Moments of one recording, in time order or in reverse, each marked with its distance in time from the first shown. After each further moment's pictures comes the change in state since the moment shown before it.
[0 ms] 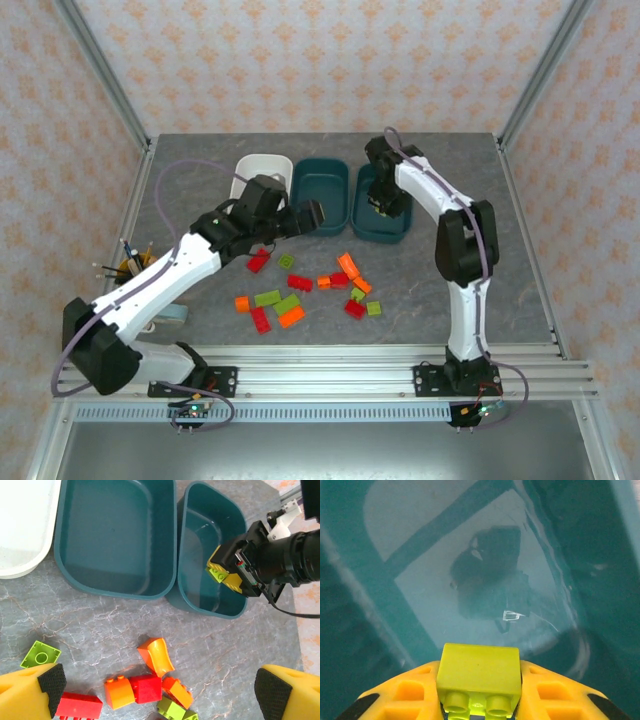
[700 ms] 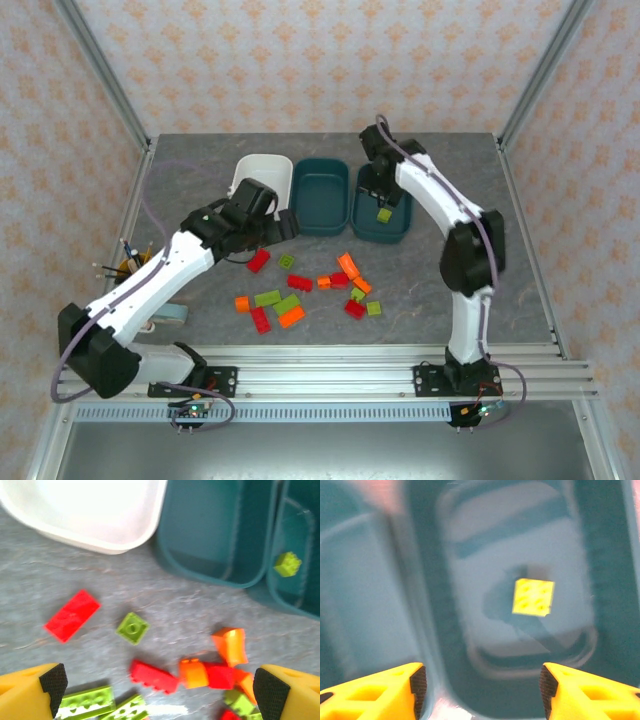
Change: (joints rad) left arm 0.073 -0.074 -0.028 -0.285 -0.111 0.037; right arm 0.130 -0.307 -0.116 0.116 0.013 -0.206
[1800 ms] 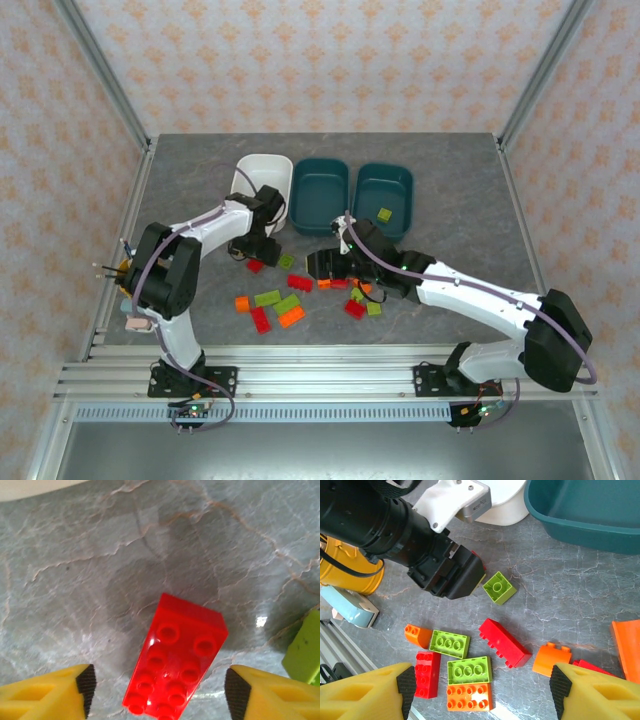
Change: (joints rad) left arm 0.159 0.557 0.044 -0.017 0.003 0.629; right arm 0.423 -0.587 -0.872 0.729 -0.156 -0.132
